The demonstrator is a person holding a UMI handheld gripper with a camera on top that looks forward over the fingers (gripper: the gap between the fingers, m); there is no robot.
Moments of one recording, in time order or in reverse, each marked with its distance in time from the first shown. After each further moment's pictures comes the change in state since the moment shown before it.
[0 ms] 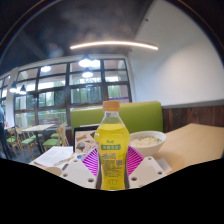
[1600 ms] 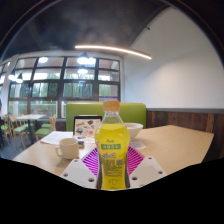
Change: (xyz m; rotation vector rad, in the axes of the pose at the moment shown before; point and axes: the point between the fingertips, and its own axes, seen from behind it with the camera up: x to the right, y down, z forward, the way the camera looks) arm -0.009 0.024 -0.195 -0.021 0.149 -0.112
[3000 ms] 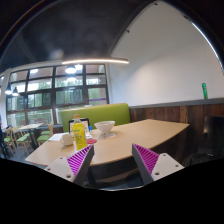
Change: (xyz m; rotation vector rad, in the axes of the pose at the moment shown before) arm 0.137 -0.014 -0.274 -0.003 0.068 0.120
